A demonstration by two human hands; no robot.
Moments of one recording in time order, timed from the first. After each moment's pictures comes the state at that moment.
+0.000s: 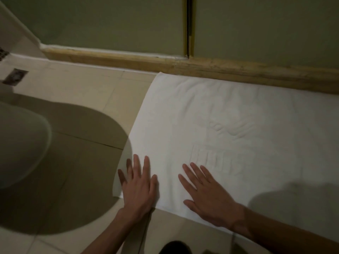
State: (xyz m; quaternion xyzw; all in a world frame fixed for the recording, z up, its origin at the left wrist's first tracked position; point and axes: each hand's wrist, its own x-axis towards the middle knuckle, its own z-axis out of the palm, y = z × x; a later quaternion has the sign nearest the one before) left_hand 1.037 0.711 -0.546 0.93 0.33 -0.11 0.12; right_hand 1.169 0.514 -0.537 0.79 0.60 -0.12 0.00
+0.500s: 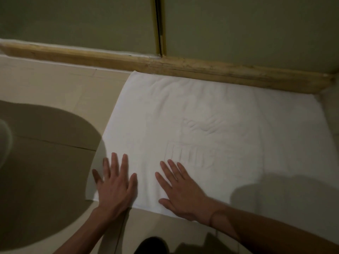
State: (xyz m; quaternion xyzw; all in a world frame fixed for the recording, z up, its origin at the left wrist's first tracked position) left_hand 1.041 0.712 -0.552 0.94 0.31 -0.11 0.11; right_hand 1.163 0.512 -0.526 0.80 0.58 -0.13 0.02
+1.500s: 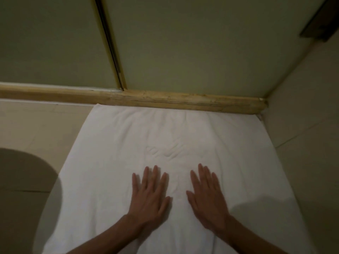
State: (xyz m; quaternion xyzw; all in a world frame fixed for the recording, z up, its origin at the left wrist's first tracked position) left_hand 1.167 0.588 -0.537 0.99 0.00 -0.07 0.08; right_hand 1.238 0.397 -0.510 0.96 0.27 -0.07 -0.04
